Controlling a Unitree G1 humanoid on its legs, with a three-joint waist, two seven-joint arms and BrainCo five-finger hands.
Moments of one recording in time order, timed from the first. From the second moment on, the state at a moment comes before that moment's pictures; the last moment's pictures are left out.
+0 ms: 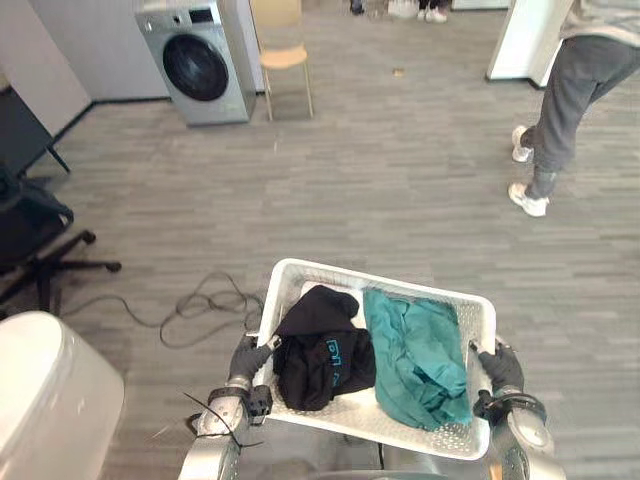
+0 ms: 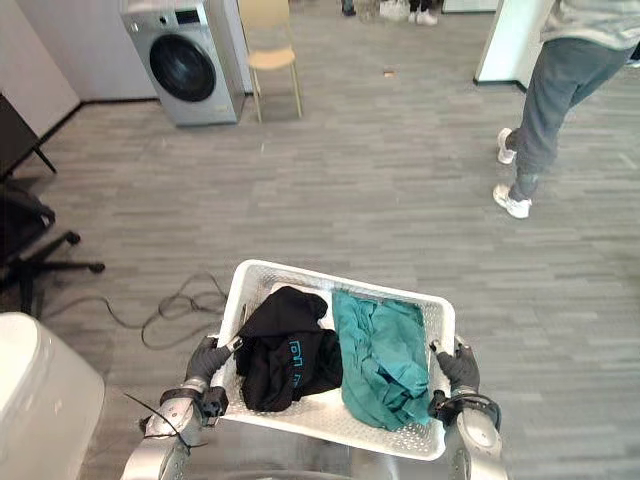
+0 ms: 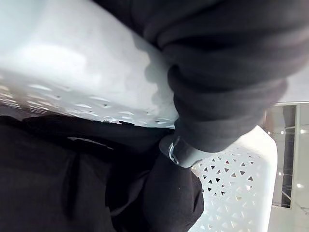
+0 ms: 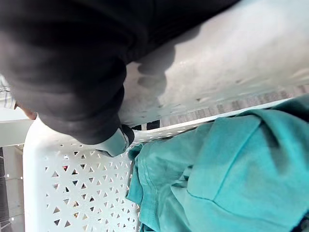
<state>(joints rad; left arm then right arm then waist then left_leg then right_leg) 0.24 0.12 -0.09 0.04 -0.22 0.05 0.02 0.24 -0.05 -0.26 0.08 0.25 0.04 0.00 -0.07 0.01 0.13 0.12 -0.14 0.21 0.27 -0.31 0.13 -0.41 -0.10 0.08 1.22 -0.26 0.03</state>
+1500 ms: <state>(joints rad) 0.24 0.09 -0.11 0.04 -0.22 -0.01 0.04 0.36 -0.11 -0.20 -0.10 0.29 -0.02 -0.07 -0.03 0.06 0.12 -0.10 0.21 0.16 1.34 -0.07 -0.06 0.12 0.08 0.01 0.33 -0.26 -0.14</state>
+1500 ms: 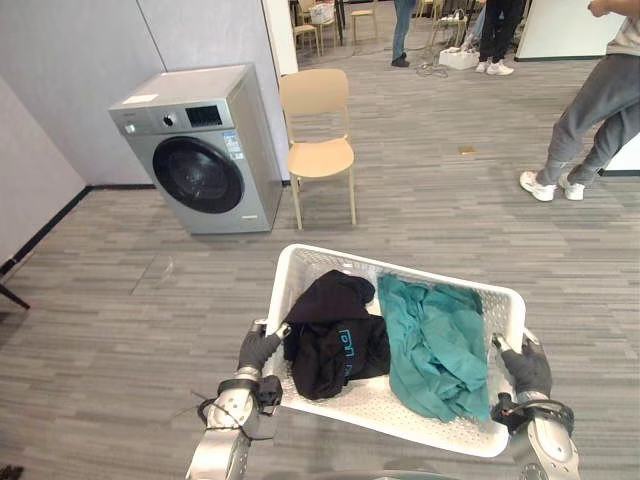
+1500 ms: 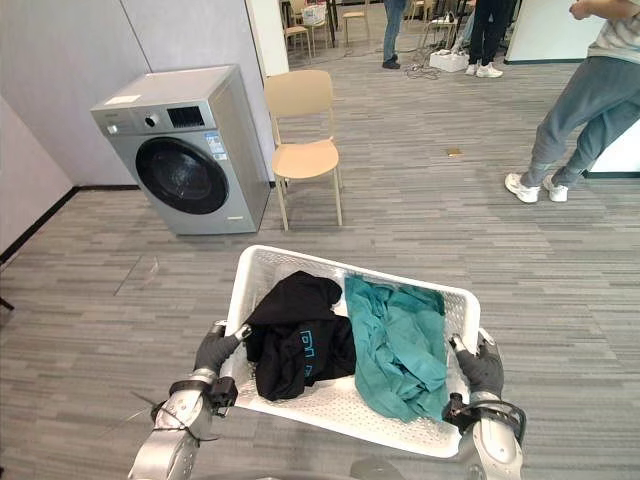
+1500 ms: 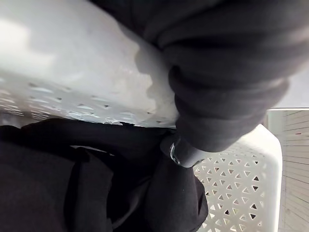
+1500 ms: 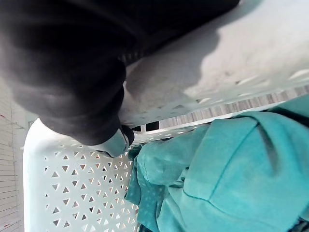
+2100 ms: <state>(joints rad) 0.29 0.05 -0.12 0.15 -0.22 0.00 0.04 0.34 -0.13 -0.20 0.11 0.28 -0.03 -0.04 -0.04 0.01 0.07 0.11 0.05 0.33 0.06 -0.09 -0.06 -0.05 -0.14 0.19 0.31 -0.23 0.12</state>
